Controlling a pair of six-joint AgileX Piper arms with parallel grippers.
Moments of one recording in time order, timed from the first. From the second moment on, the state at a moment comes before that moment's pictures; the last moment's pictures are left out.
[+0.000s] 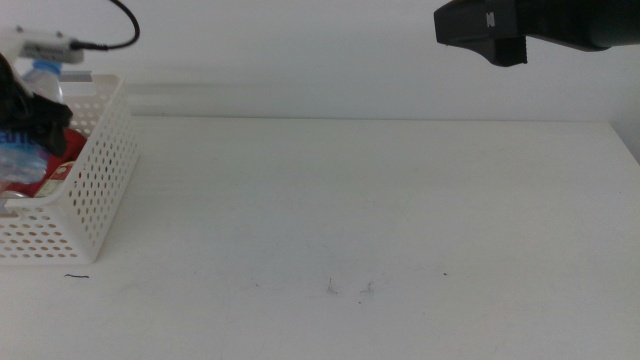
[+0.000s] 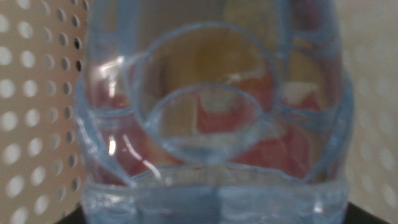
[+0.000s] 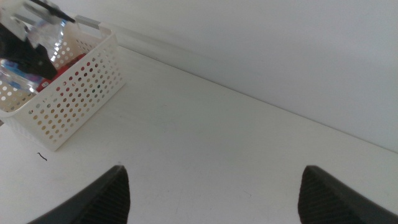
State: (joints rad) left arm 0.23 1.98 -1.72 -0.06 1.07 0.34; right arm 0.58 1.23 -1.39 0.01 0.74 0.06
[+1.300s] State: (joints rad) left arm -0.30 1.11 -1.23 0.00 0.76 0.12; right arm 0.58 1.23 -1.39 0.01 0.74 0.06
